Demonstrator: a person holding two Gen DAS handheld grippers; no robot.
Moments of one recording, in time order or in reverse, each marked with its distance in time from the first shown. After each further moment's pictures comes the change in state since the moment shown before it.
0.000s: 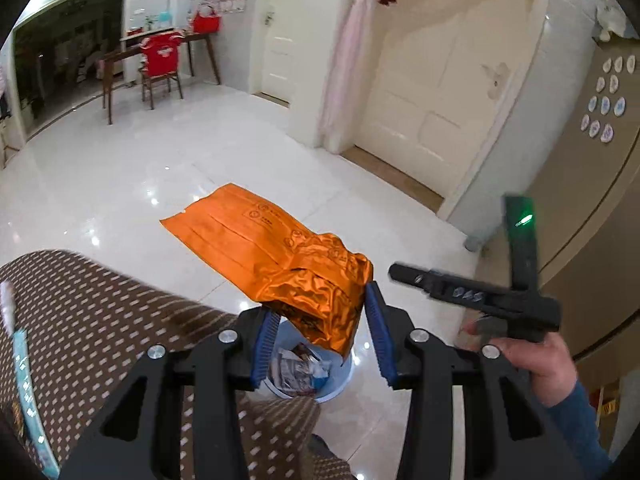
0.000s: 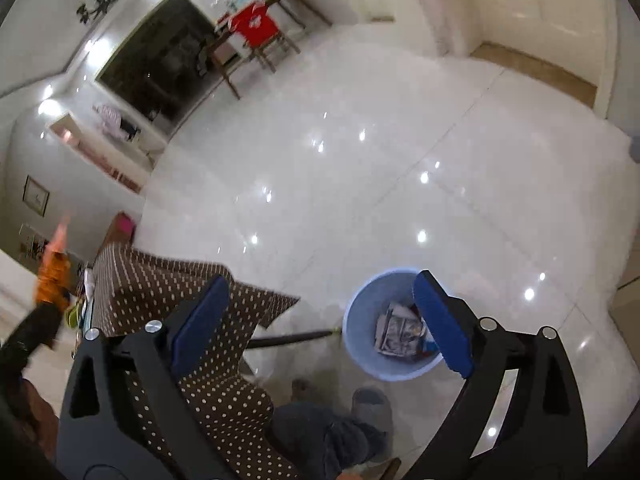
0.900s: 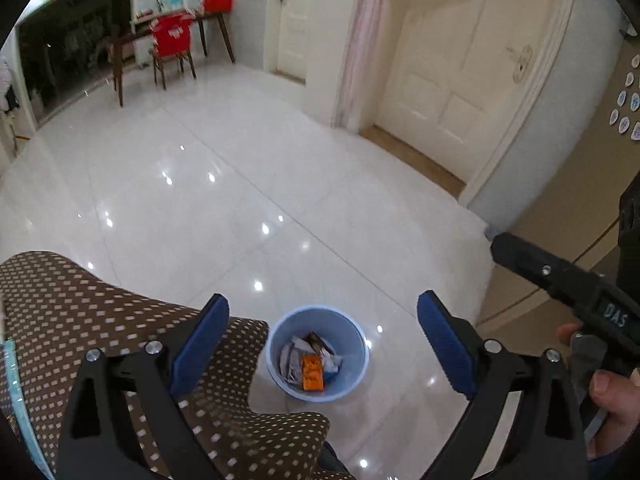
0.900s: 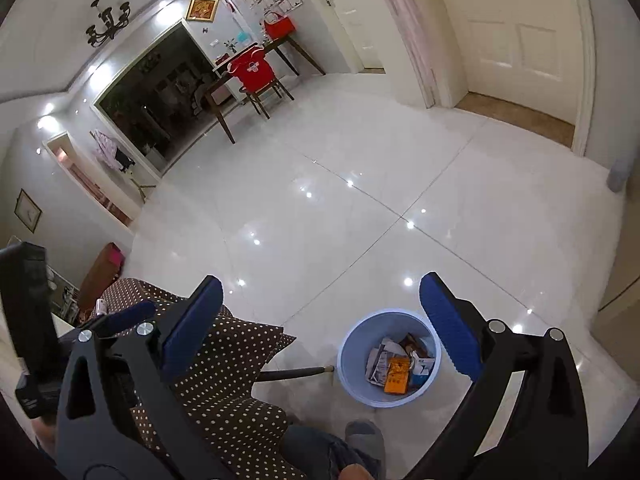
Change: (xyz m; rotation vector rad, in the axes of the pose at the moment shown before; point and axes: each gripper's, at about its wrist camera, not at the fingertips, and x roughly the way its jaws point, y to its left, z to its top) left arm 0.022 0.011 0.017 -0.036 0.048 0.088; right arm -0.049 0.037 0.010 -0.034 -0.157 -0.052
